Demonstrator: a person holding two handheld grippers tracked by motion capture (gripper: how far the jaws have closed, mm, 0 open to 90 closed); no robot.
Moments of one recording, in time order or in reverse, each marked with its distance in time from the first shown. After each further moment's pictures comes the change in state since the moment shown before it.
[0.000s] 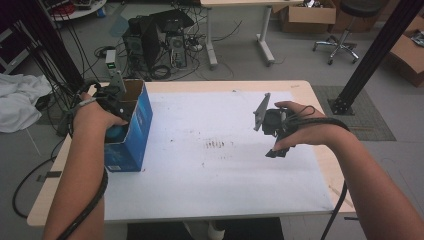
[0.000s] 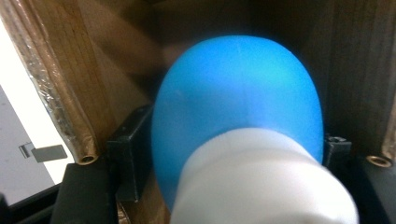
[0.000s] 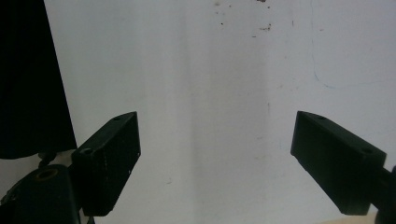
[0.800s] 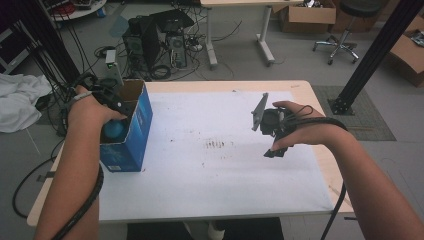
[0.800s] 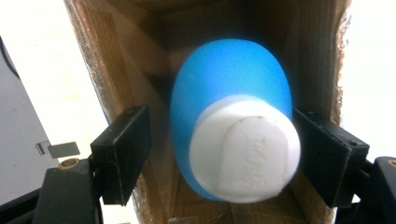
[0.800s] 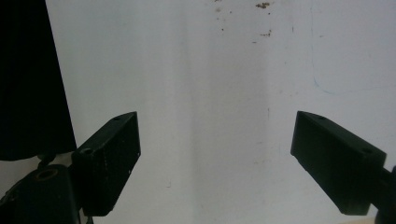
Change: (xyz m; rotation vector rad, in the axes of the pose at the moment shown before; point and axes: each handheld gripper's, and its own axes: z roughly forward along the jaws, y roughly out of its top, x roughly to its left) left arm -0.003 -0.006 -0.026 -0.043 0.023 0.009; right arm 0.000 0.005 0.000 -0.003 0.001 -0.007
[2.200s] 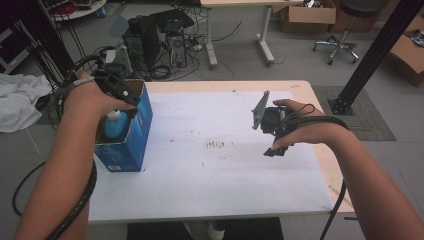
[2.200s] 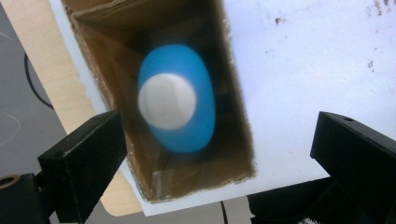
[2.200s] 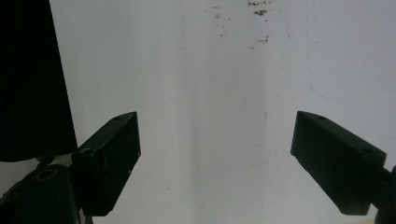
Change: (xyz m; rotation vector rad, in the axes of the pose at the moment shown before) left arm -0.041 -0.012 -0.057 -0.058 0.036 0.126; right arm 0.000 0.001 -0.006 -0.017 -0.004 -0.008
